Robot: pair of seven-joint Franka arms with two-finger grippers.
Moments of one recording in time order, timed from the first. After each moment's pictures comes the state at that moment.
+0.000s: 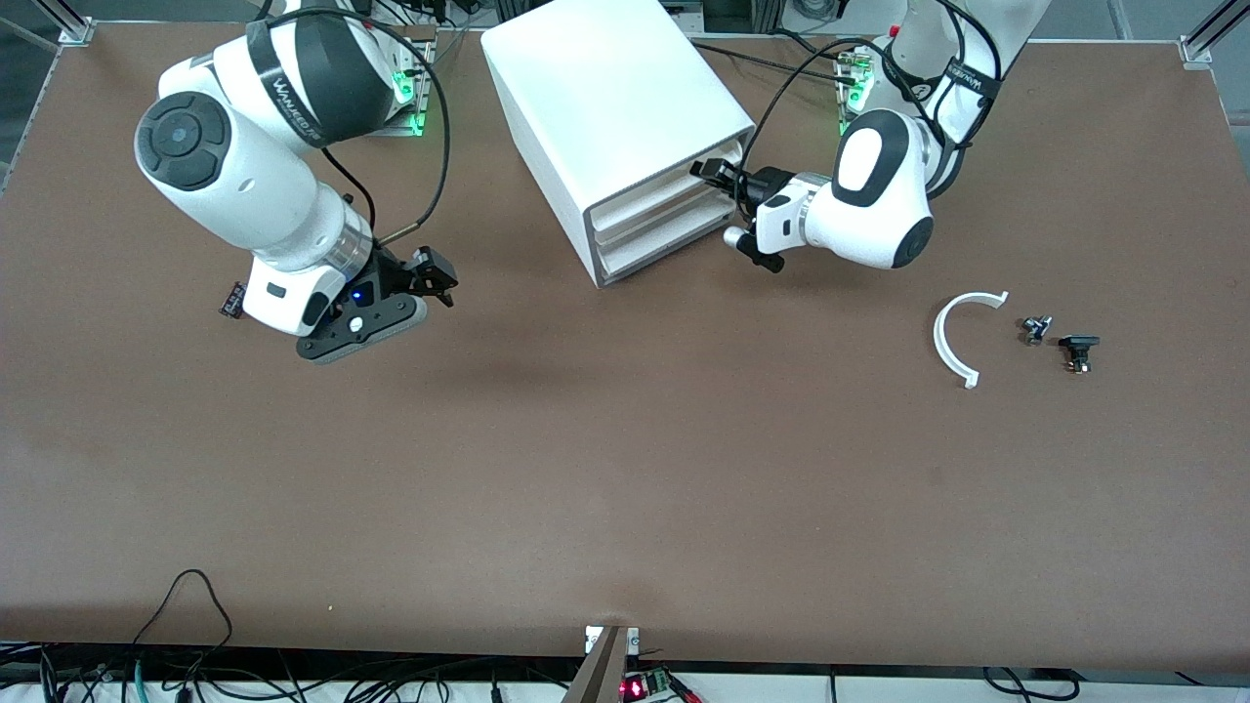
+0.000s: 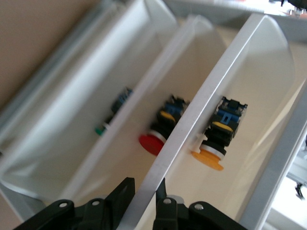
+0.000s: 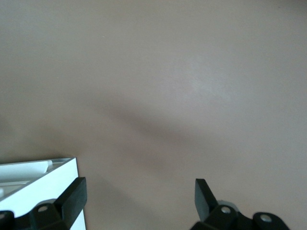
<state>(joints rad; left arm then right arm) 0.06 0.20 -0.54 -2.23 -0.99 1.89 0.34 0.30 0.27 0.12 -1.56 0.08 1.89 -0.01</state>
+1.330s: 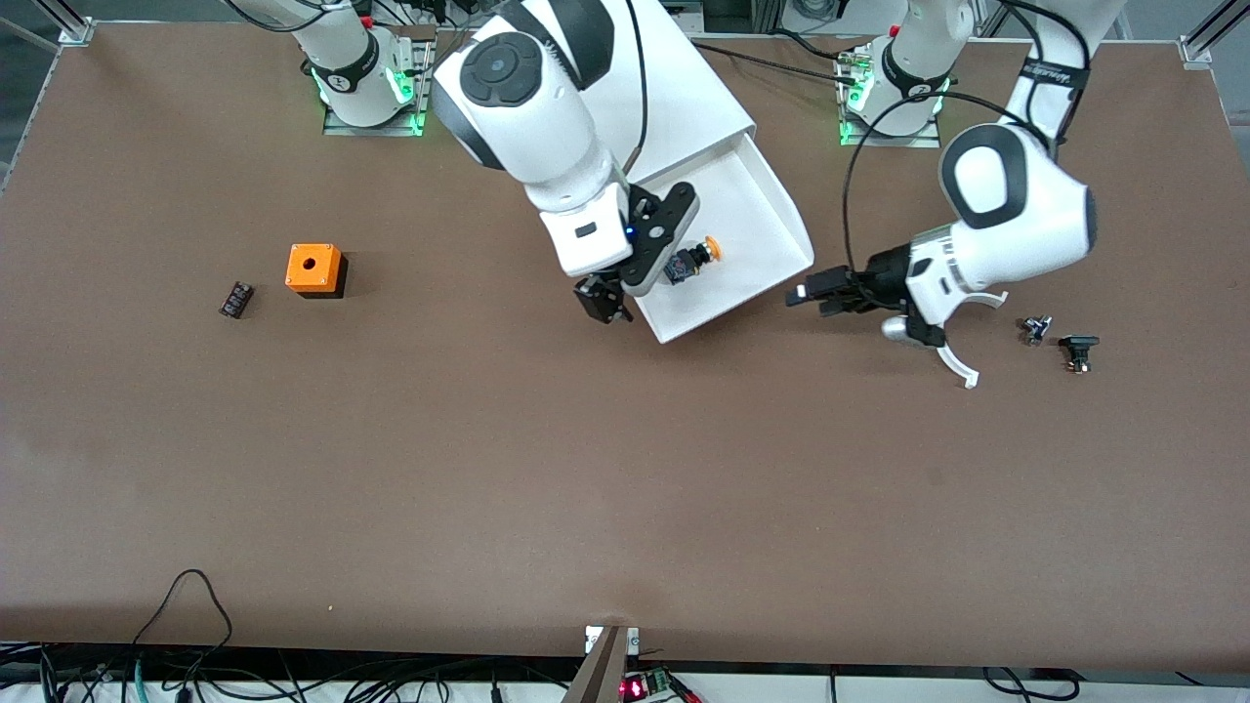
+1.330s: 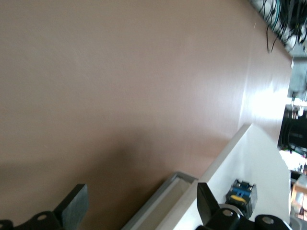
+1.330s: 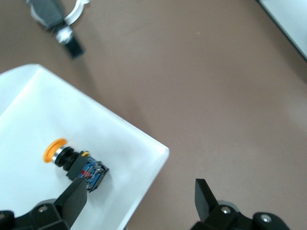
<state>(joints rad) 0.22 0.12 -0.42 -2.21 -0.99 2.27 0.35 0.62 0.52 0.19 -1.32 0.08 2.14 -0.38</state>
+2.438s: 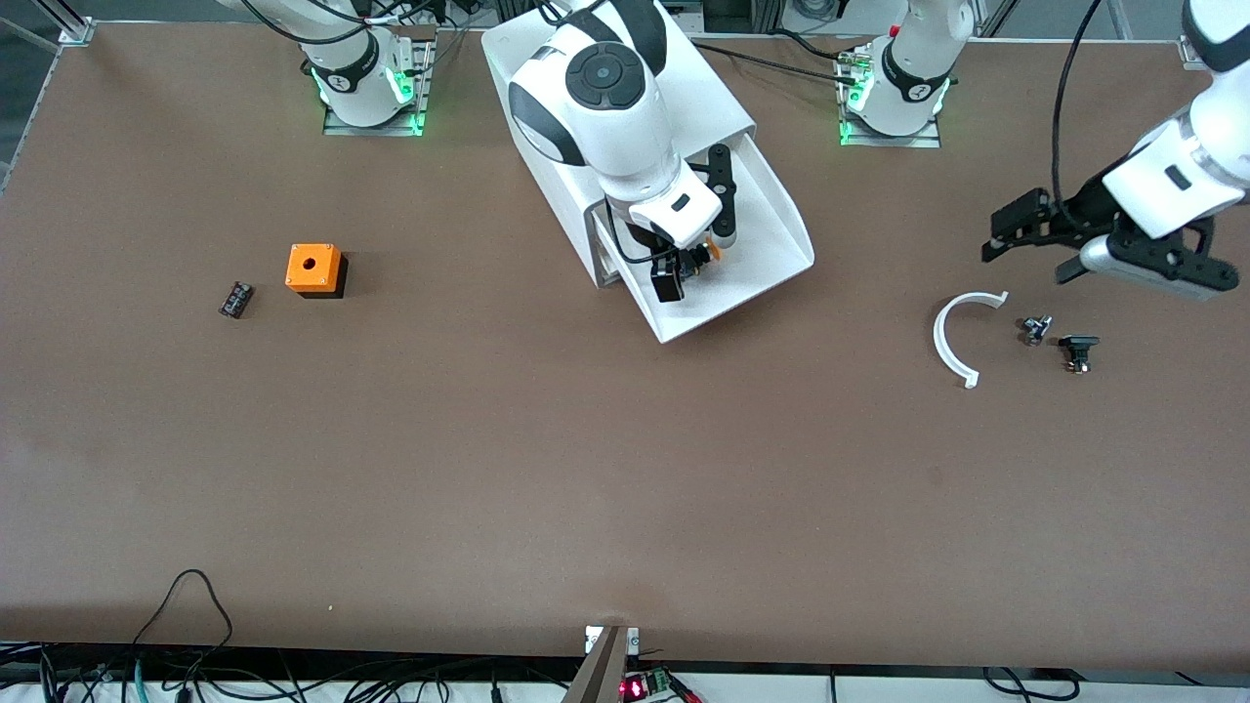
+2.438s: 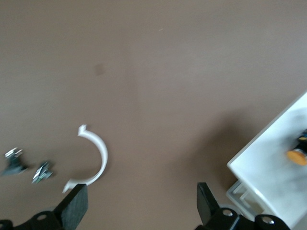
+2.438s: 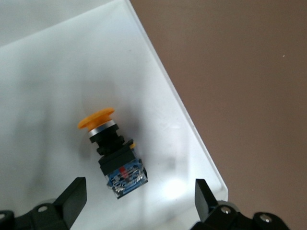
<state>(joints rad) 0.21 -0.05 -0.26 -1.72 -0.14 1.68 0.13 0.72 0.58 0.19 -1.31 -0.02 2.08 -0.74</state>
